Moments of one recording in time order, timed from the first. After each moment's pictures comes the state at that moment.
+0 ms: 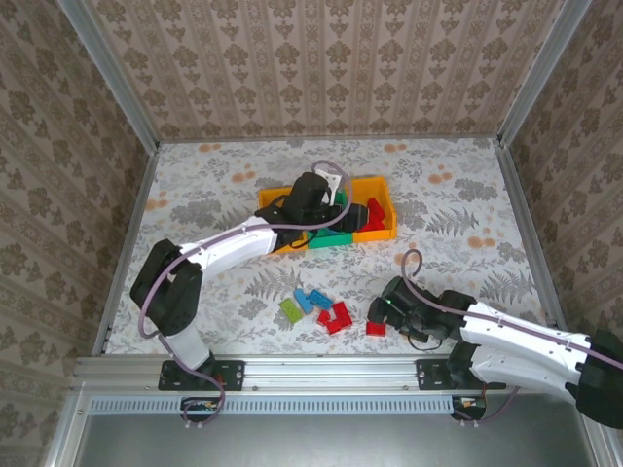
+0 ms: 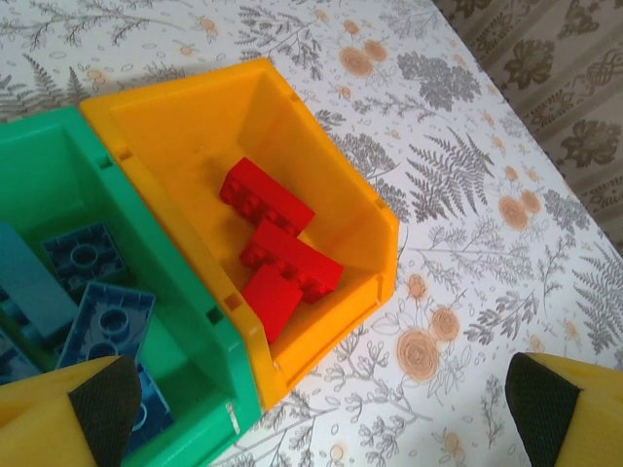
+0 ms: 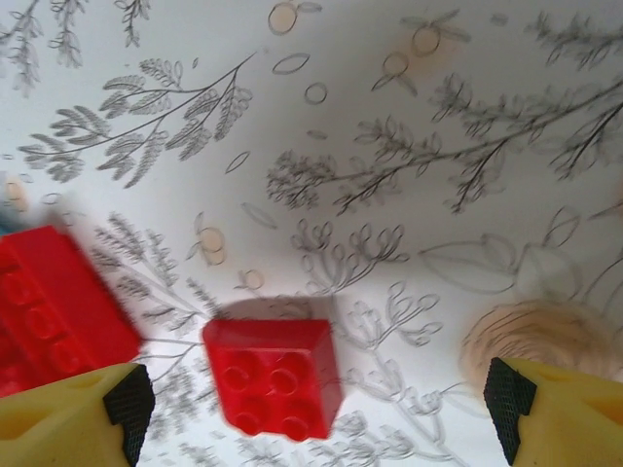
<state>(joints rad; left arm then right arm) -0.82 1.69 1.21 -0.09 0.13 -0.43 0.90 0.89 0.45 -0.71 0.07 1.28</state>
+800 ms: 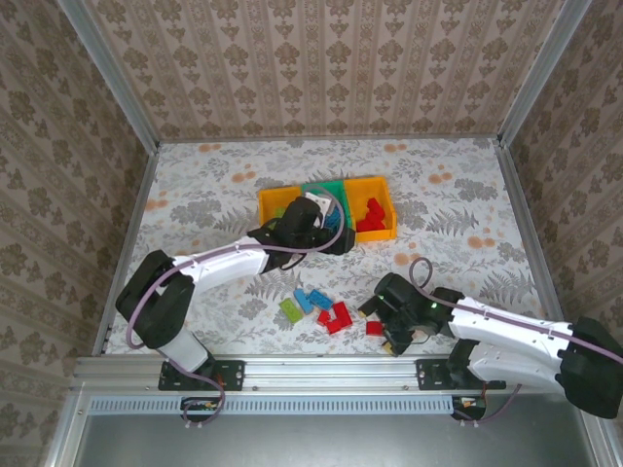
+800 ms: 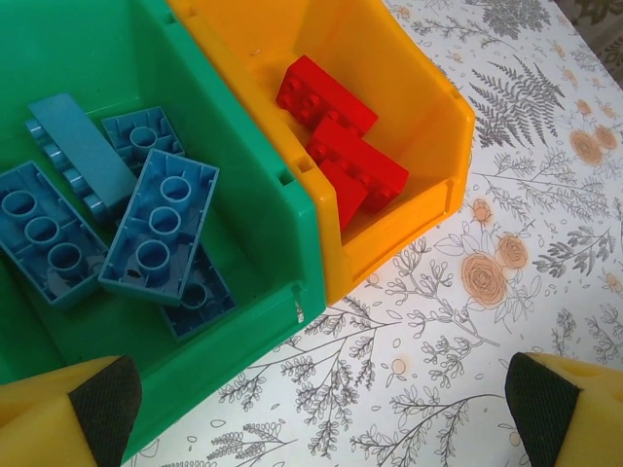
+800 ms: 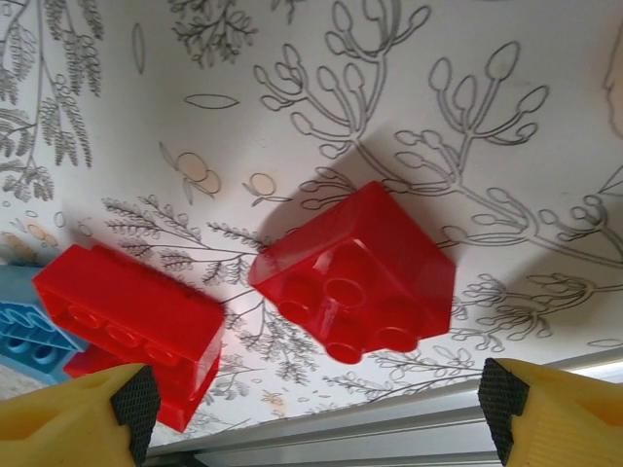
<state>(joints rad) -0.84 1.59 0.98 -0.02 0.05 -0.42 0.88 1.01 0.46 -0.58 -0.17 1.84</state>
